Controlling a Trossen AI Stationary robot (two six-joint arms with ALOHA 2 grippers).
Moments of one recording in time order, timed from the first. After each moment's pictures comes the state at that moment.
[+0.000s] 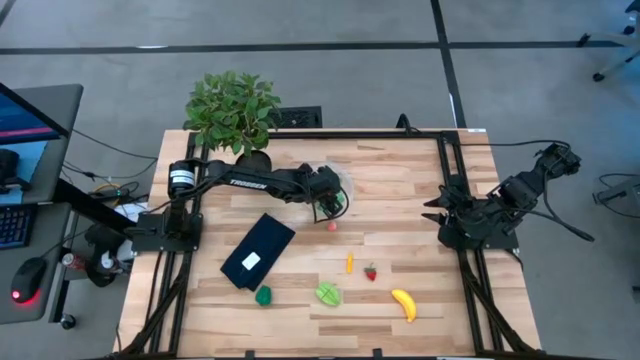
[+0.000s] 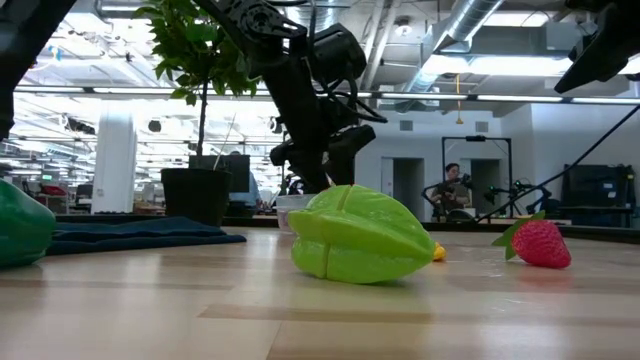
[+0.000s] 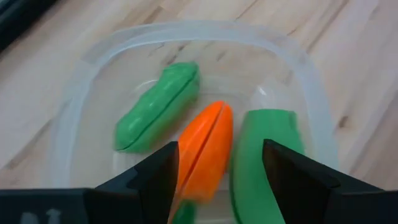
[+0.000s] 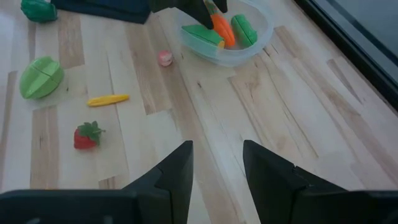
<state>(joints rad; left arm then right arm) 0.15 1.98 1.38 -0.37 -0.32 -0.41 0.61 0.61 0.75 -1.14 0.63 0.71</state>
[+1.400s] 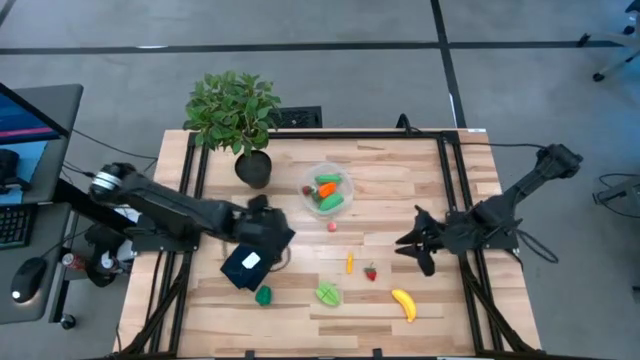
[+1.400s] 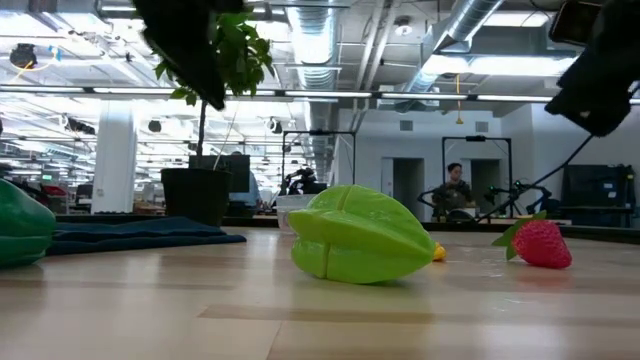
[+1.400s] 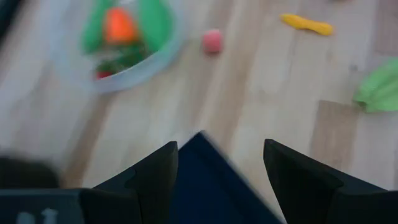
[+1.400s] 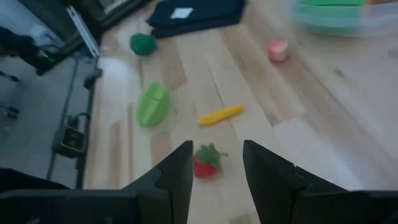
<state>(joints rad) -0.30 1.39 1.06 -0.73 -0.40 -0.47 0.62 0.76 0.41 -0.30 0.42 0.83</state>
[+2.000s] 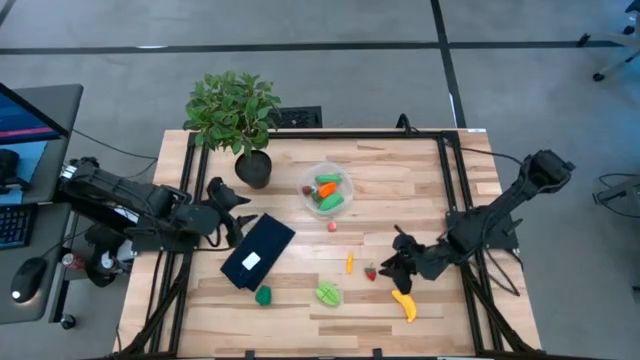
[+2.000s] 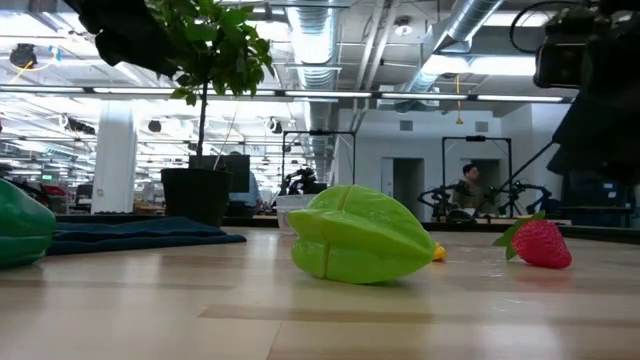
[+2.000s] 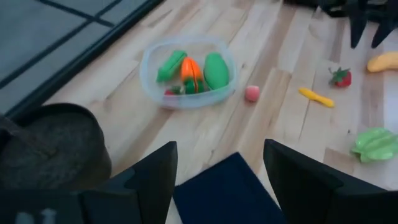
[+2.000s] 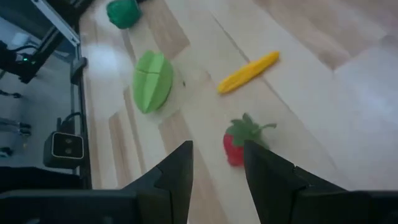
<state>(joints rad) -0.36 0.82 0.77 -0.70 -0.61 -0.58 0.65 1.24 0.45 0.04 0.37 1.11</state>
